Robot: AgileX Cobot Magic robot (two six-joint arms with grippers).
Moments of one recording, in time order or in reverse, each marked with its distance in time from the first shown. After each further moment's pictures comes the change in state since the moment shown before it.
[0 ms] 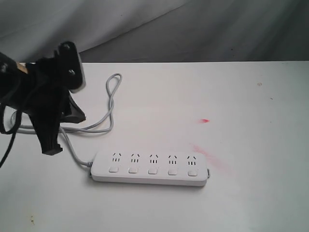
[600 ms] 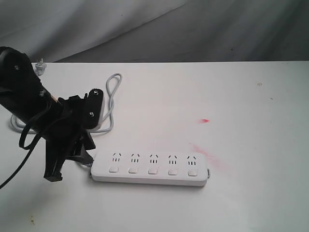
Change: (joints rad) left arm 0.000 0.213 -0.006 -0.076 0.095 0.282; right arm 0.000 0.000 0.000 0.000 0.000 0.000
